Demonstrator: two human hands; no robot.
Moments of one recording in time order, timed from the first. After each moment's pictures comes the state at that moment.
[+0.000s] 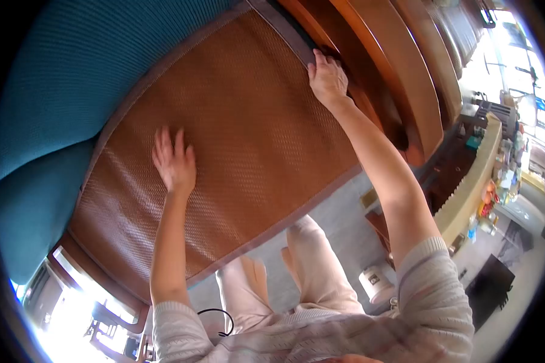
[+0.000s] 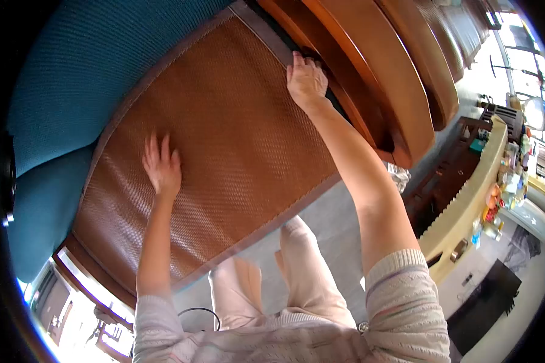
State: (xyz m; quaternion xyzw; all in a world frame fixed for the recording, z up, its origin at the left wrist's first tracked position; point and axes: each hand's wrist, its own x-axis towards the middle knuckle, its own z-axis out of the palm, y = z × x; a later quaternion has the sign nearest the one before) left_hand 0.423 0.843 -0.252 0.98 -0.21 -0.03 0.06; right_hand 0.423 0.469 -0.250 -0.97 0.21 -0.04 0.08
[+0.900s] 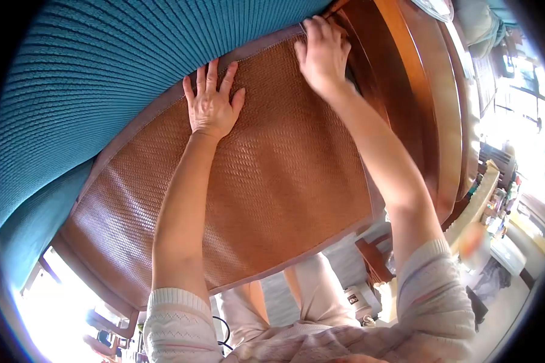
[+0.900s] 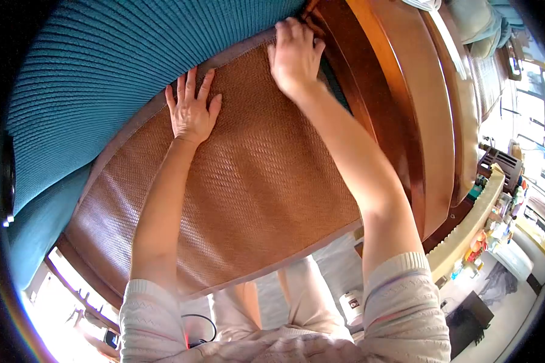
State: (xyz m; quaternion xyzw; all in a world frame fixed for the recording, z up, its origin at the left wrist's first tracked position) left_hand 0.587 0.743 -0.294 0.97 -0.24 0.03 0.05; right_hand 0.594 0.517 -0.255 -0.99 0.04 -0.15 -0.02
